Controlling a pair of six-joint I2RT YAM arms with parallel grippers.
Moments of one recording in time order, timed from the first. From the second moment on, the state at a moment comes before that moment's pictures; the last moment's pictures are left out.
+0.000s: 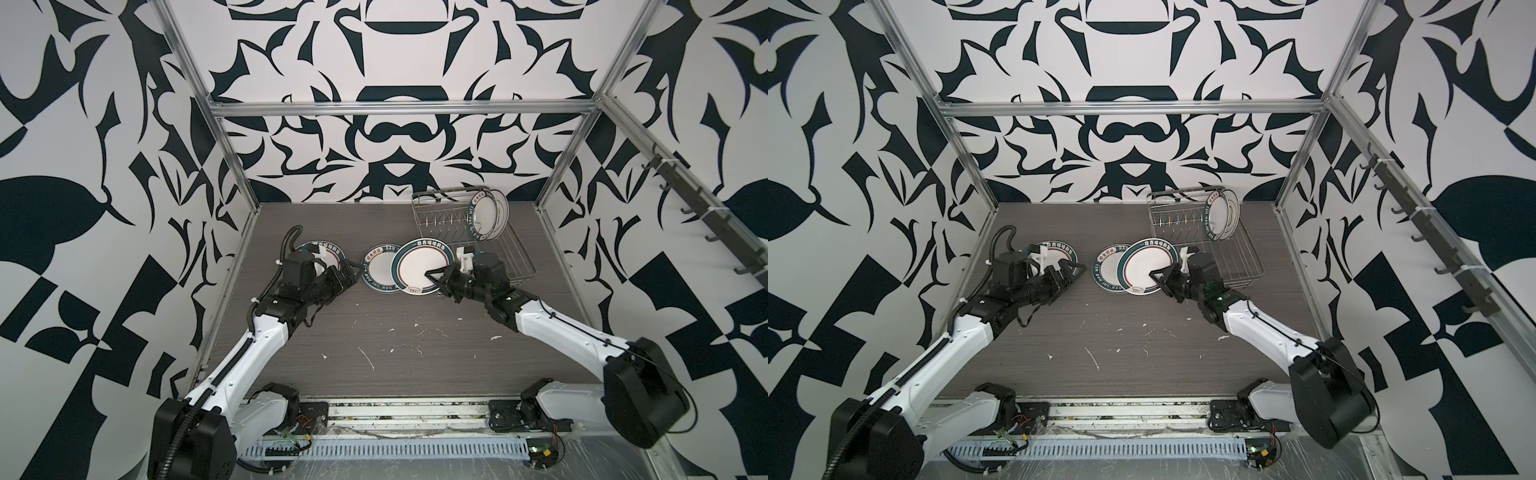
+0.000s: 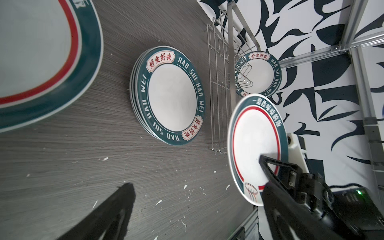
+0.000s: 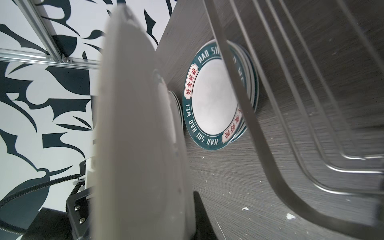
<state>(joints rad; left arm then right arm) -0.30 1.06 0.69 -0.20 0.46 -0.88 0.53 1.33 0.71 0.18 -0.39 1.25</state>
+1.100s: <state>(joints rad) -0.27 1.07 0.74 -0.20 0.53 -0.93 0.76 1.69 0.97 0.49 -0.44 1.40</state>
